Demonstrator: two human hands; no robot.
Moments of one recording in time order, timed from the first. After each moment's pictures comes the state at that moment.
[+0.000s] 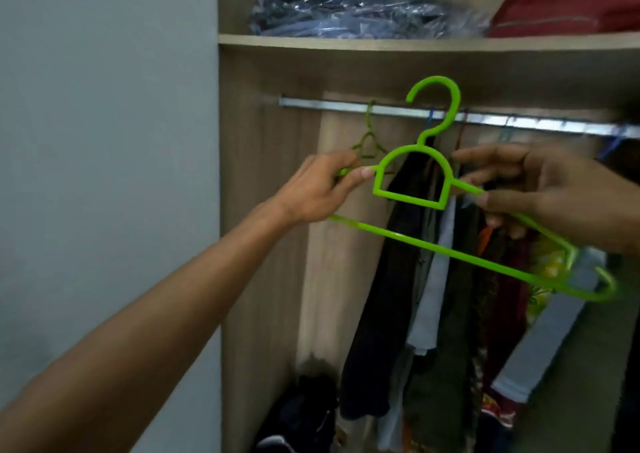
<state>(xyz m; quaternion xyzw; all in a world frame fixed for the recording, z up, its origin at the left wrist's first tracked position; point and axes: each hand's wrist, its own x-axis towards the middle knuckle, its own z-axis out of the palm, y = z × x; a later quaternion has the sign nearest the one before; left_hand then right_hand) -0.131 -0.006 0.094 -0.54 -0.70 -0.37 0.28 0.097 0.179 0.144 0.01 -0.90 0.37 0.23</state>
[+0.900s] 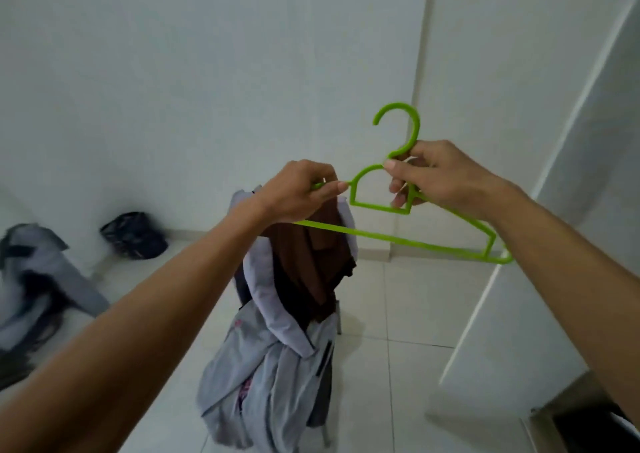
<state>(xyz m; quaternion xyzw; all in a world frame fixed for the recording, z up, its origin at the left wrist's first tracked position) 0.229 -0.608 -0.071 0.06 -0.96 -0.19 0.21 0.089 -0.408 -0.047 0.42 -0.73 0.51 -0.18</state>
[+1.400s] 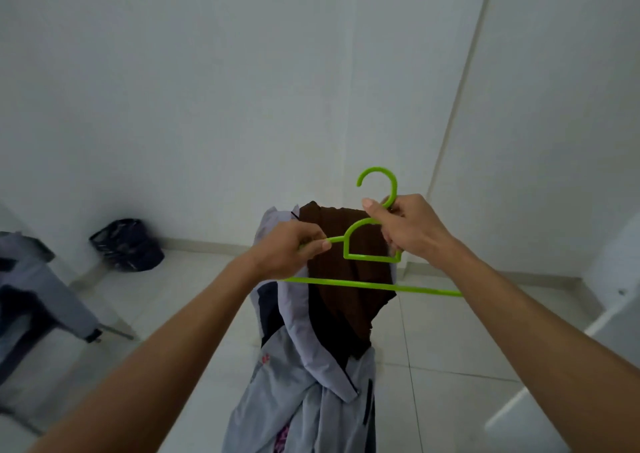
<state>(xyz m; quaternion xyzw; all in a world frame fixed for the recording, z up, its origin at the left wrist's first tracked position) 0.301 -0.828 -0.144 0.07 -0.94 -0.29 0.14 0.152 -0.649 -0.103 0.35 -0.80 0.47 -0.11</state>
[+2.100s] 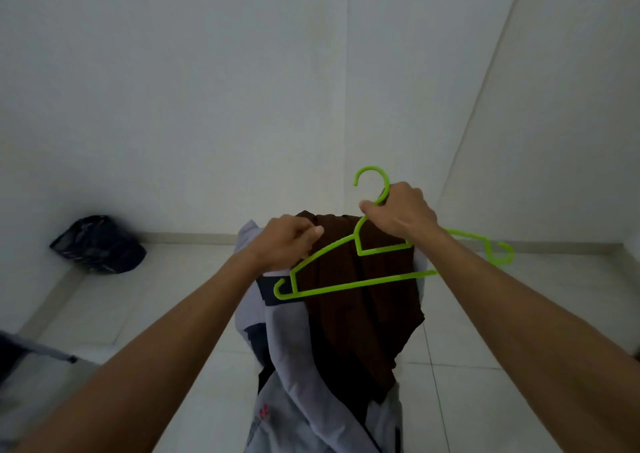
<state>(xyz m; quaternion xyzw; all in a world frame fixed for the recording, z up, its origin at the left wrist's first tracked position) 0.077 -1.022 -0.232 0.18 -0.92 -0.33 0.05 -0.087 -0.861 -0.211 0.24 -0.92 0.29 -0.10</state>
